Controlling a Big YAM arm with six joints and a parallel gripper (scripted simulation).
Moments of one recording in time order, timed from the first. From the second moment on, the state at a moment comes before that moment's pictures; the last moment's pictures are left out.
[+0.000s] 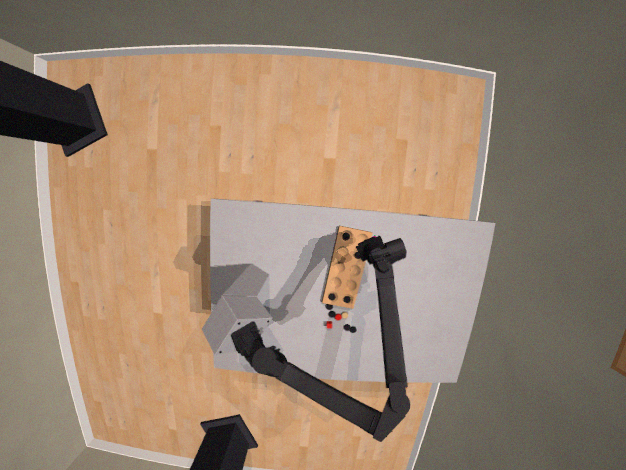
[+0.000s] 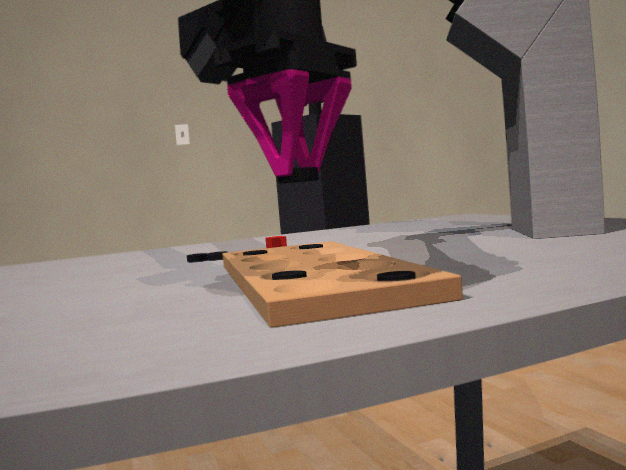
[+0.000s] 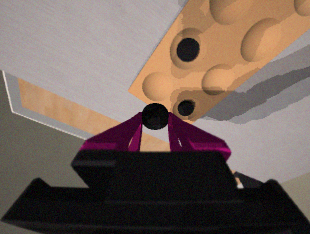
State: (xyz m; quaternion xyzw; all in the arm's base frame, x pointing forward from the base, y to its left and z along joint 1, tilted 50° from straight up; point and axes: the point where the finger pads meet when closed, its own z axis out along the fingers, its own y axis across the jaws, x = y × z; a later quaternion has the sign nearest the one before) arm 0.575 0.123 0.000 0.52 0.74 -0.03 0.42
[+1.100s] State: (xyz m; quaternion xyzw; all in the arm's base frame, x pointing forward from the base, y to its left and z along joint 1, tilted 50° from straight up) arm 0.639 0.069 -0.031 0.54 0.72 -0.02 0.44
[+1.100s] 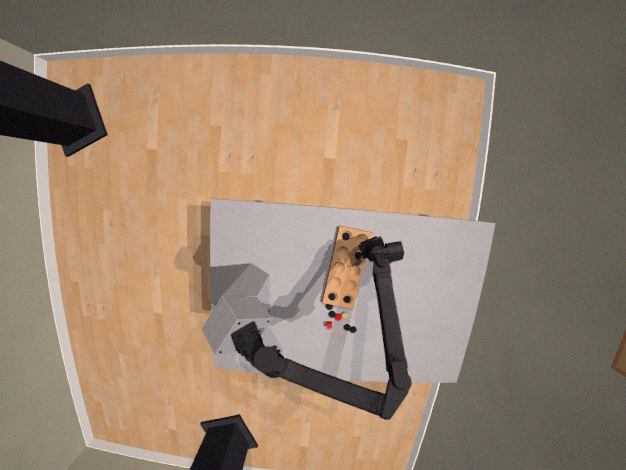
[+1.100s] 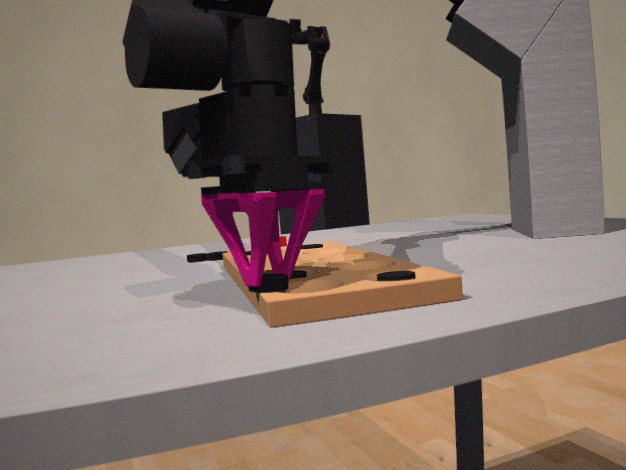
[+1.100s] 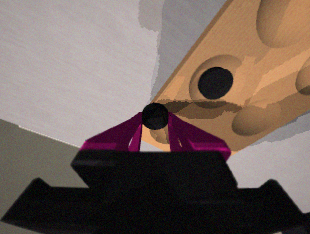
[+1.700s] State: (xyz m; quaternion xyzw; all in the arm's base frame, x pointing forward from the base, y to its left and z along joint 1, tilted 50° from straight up) arm 0.635 0.073 -0.045 0.54 0.73 -0.03 0.43
